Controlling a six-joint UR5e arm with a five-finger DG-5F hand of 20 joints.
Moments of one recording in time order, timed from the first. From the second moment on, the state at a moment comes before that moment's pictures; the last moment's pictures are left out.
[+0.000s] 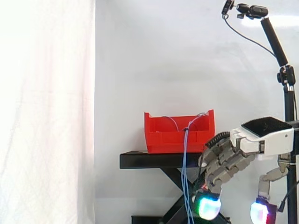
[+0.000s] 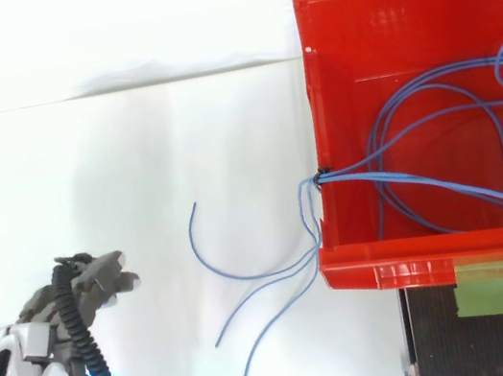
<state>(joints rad) 0.12 -1.98 -1.69 -2.74 -1.60 -1.92</state>
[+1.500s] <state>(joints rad) 0.01 -2.09 -1.45 -2.86 -1.62 -2.33</state>
